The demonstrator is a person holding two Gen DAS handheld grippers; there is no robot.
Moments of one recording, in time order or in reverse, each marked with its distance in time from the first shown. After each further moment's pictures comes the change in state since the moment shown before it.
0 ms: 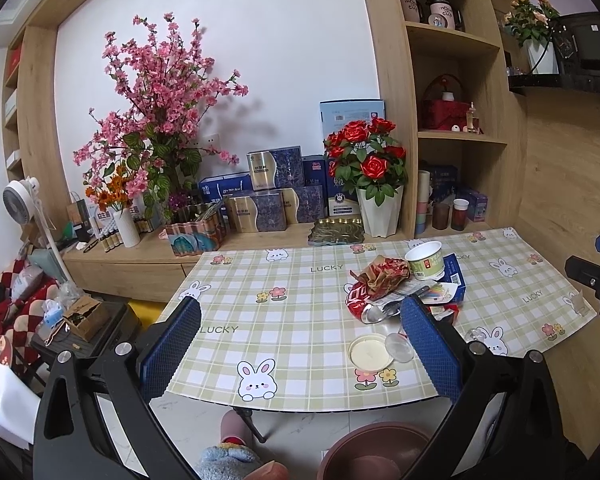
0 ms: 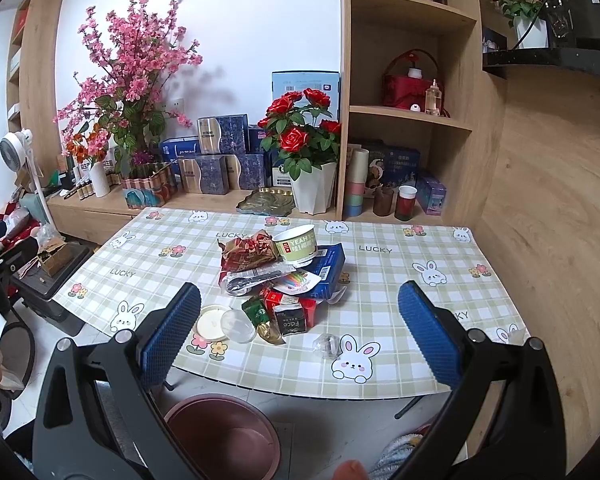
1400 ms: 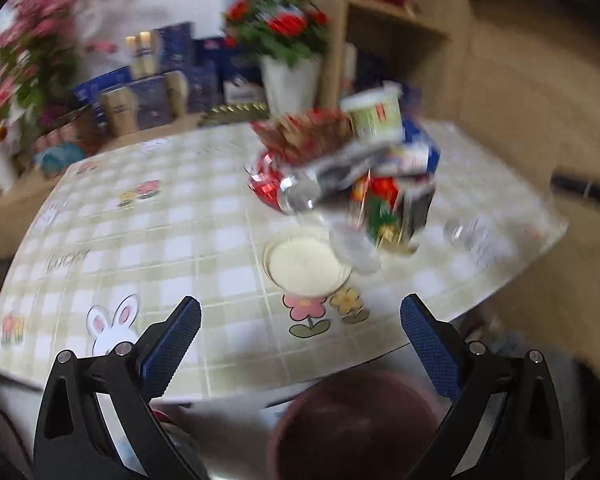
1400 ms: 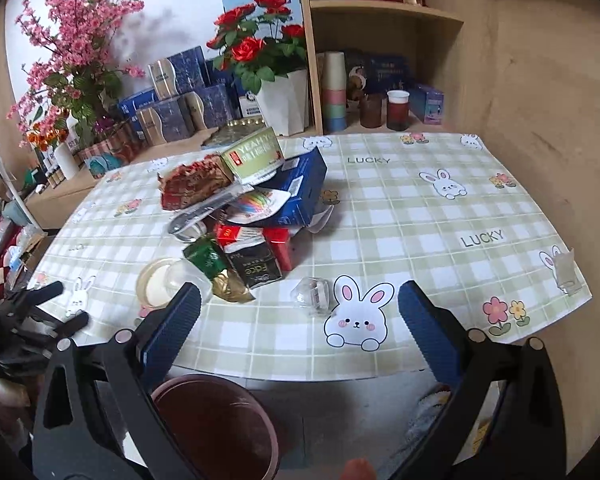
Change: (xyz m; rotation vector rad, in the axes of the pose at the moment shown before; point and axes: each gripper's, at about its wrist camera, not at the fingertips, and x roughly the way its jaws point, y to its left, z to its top) left arm 0.215 -0.052 -0.131 0.120 0.322 -0.373; right arm 0.150 -0.048 -0.080 0.160 0.229 -0.005
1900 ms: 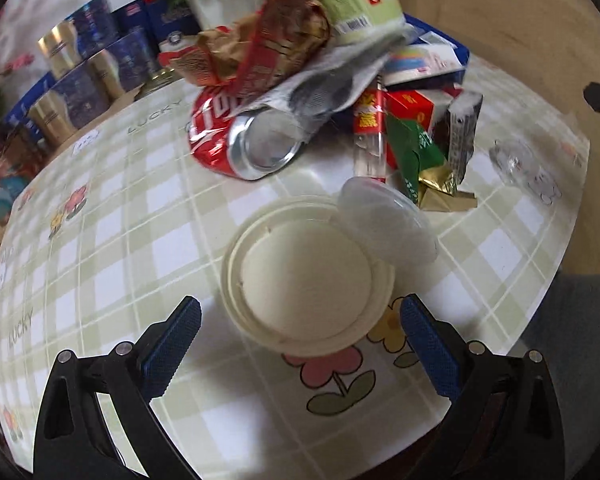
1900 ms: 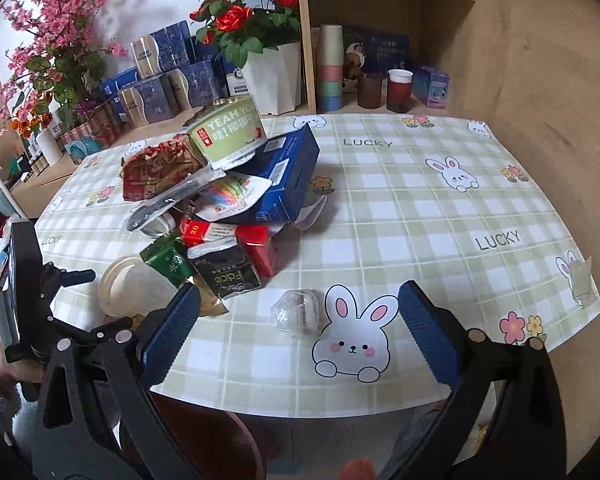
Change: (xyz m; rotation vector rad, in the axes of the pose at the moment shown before) left arm 0.117 -0.008 0.015 0.212 0.200 -0.047; right arm 0.060 -0.008 0.012 -0.013 0.063 -0.036
